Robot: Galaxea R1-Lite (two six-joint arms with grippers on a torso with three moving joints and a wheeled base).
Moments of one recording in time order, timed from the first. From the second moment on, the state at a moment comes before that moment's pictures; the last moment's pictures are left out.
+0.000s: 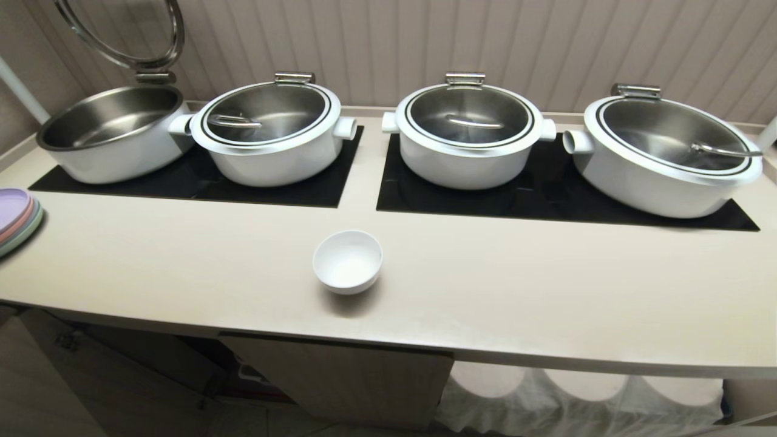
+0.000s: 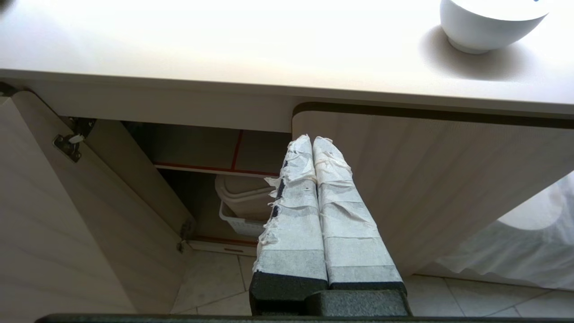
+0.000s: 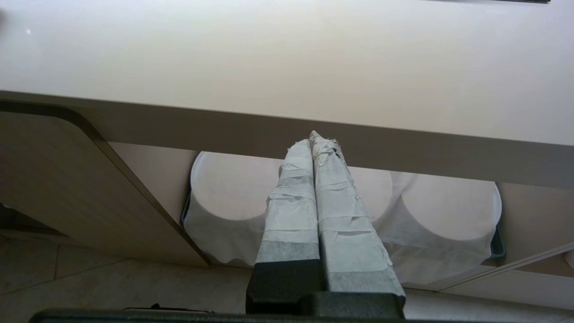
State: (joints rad) left arm 0.00 0.00 0.00 0.00 0.02 0.00; right arm 0.00 0.00 0.00 0.00 -0.01 -0.03
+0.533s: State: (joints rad) left arm 0.00 0.00 0.00 0.00 0.02 0.02; right arm 0.00 0.00 0.00 0.00 -0.01 -0.03
